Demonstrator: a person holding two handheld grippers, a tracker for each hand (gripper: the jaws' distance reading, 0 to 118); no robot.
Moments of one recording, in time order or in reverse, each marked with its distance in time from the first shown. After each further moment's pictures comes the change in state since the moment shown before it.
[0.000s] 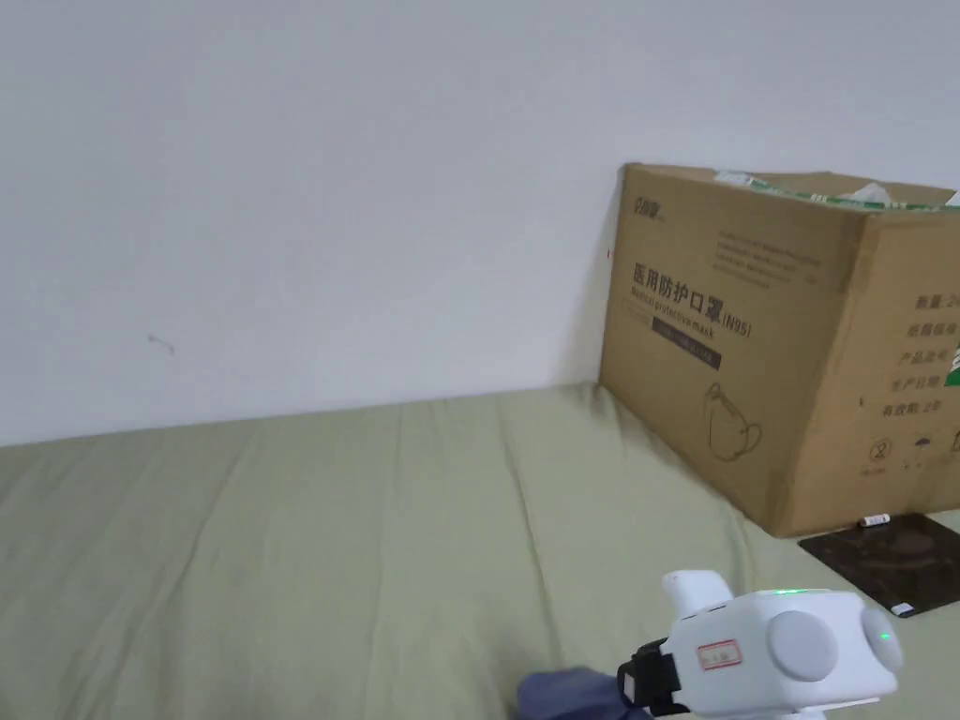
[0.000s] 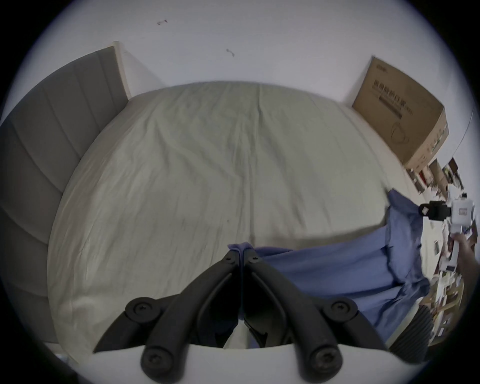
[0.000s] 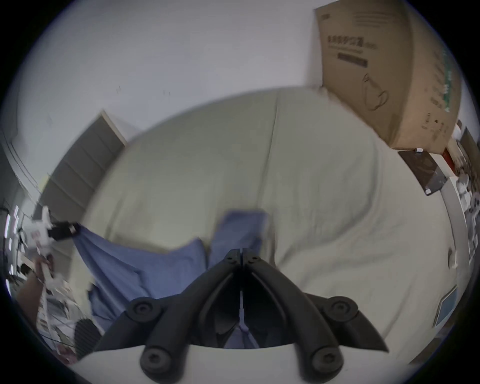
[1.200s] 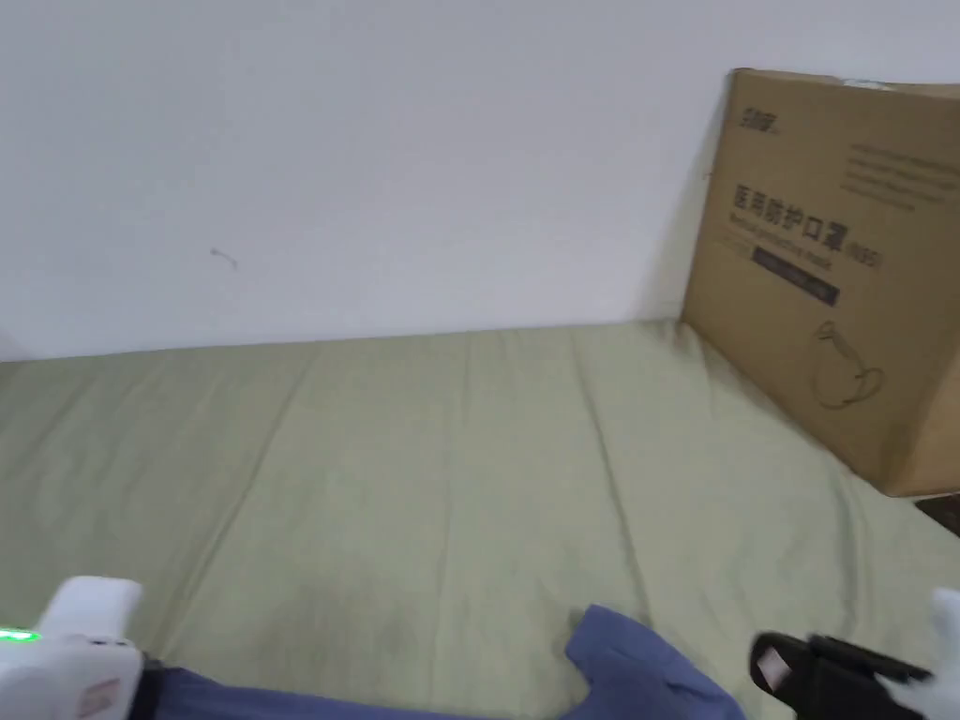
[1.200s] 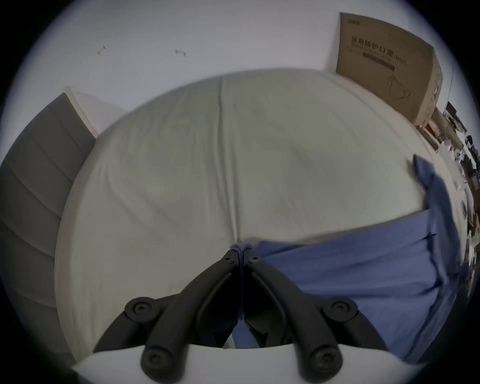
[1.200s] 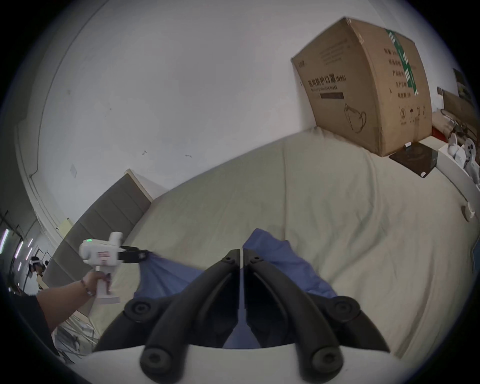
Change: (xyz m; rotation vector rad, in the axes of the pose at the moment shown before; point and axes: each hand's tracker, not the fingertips) left arm 0.039 0.028 -0.116 -0.020 0.018 -0.199; right arm -0.020 -0.058 0.035 0.309 0.106 -0.137
